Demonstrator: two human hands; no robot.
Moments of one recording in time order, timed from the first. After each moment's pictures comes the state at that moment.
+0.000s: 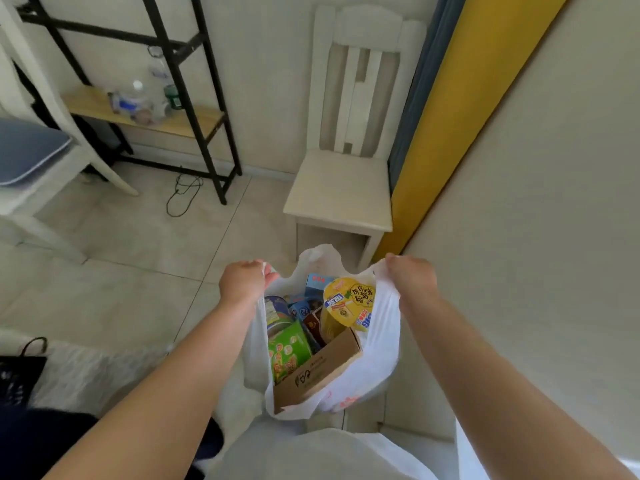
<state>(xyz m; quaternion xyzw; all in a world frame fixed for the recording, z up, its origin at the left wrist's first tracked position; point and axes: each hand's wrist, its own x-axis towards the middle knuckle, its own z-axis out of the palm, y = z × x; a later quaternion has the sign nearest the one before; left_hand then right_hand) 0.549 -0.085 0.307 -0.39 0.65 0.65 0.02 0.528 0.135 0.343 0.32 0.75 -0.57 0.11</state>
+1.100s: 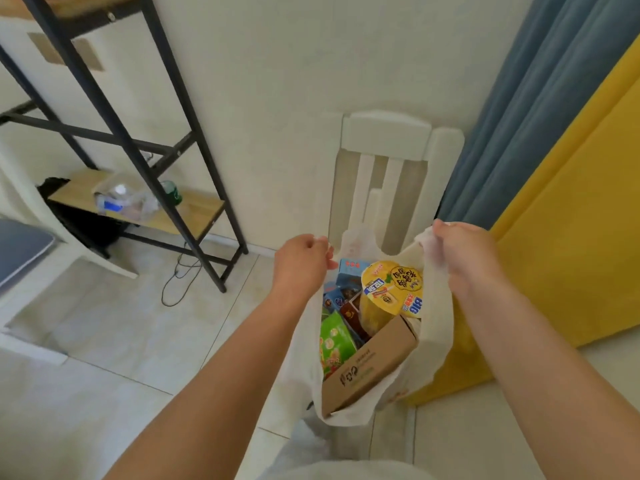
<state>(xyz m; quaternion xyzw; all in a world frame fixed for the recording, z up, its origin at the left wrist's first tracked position) 0.061 -0.010 0.409 -0.23 0.80 0.55 -0.02 0.018 0.180 0.429 0.20 0.76 -0.61 0.02</state>
